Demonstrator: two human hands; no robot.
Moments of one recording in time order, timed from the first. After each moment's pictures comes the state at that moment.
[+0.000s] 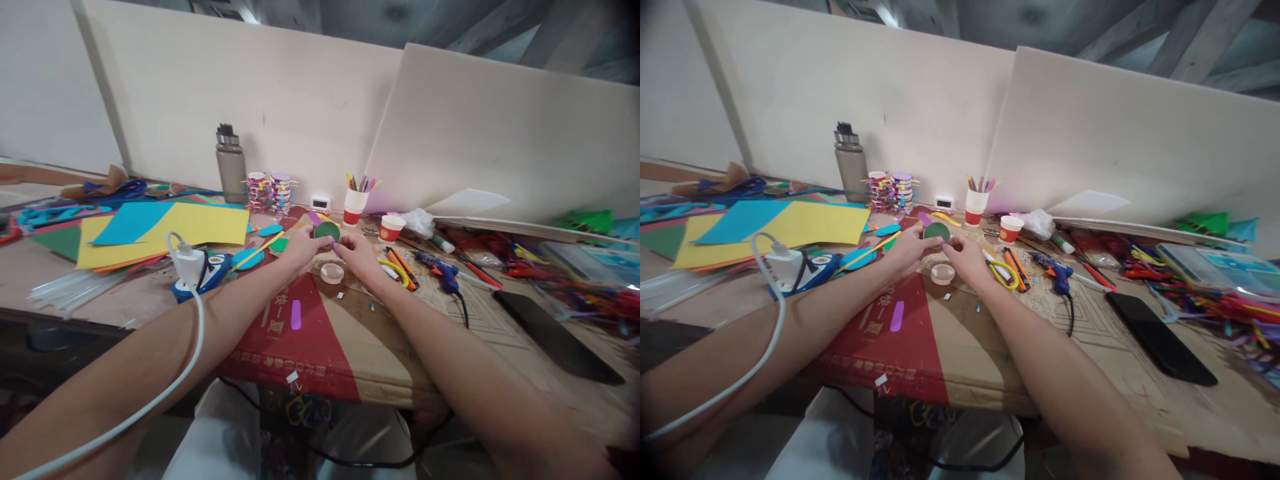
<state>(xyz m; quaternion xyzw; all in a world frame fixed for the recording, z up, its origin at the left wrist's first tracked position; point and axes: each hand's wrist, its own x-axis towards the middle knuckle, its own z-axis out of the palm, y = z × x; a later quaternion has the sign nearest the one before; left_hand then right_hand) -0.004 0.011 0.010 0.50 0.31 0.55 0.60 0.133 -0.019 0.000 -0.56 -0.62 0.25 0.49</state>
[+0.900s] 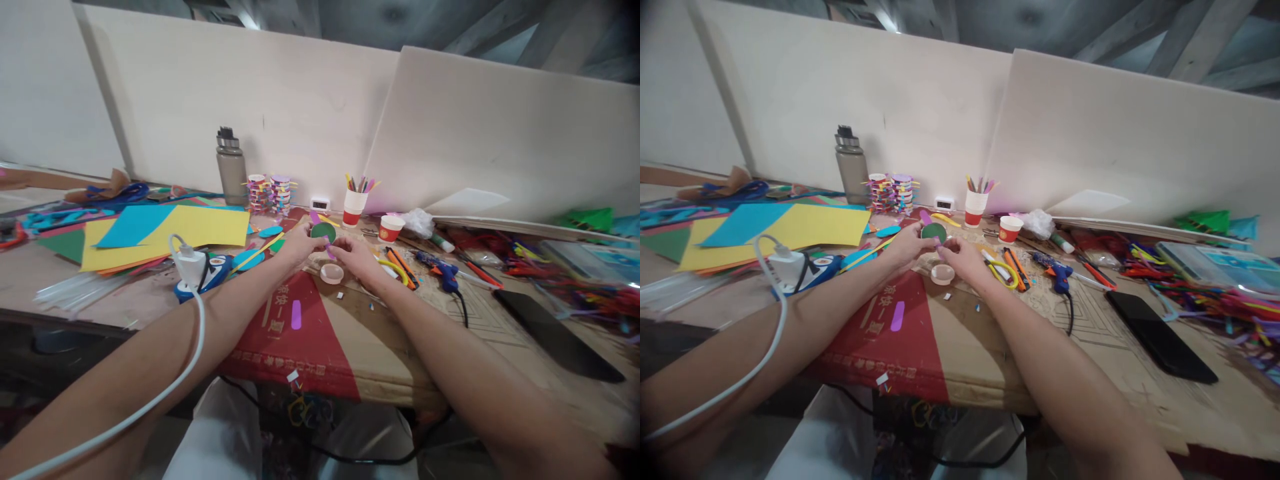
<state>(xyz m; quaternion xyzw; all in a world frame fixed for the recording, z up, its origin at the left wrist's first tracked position) -0.010 0.025 0.008 0.54 0.35 0.51 0.57 0.134 -0.019 -0.001 -0.54 -0.63 0.31 0.46</state>
